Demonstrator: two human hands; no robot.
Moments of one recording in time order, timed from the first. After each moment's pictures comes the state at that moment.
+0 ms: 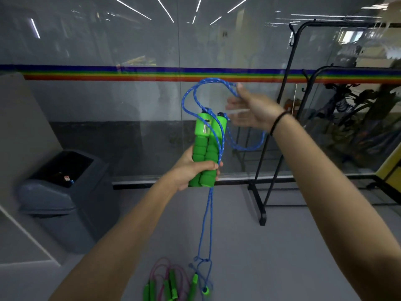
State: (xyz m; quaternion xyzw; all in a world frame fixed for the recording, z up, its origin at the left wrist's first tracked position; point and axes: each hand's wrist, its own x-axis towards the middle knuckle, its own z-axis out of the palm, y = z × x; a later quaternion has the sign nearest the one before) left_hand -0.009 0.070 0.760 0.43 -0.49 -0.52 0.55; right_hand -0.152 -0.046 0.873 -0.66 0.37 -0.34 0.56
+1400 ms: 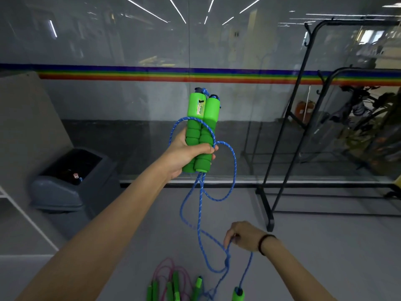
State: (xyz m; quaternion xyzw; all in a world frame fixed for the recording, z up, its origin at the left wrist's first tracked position) left_hand 0.013 0.067 0.802 0.49 -0.48 -0.45 0.57; right_hand -0.184 0.022 0.628 -0.87 0.37 0.09 0.32
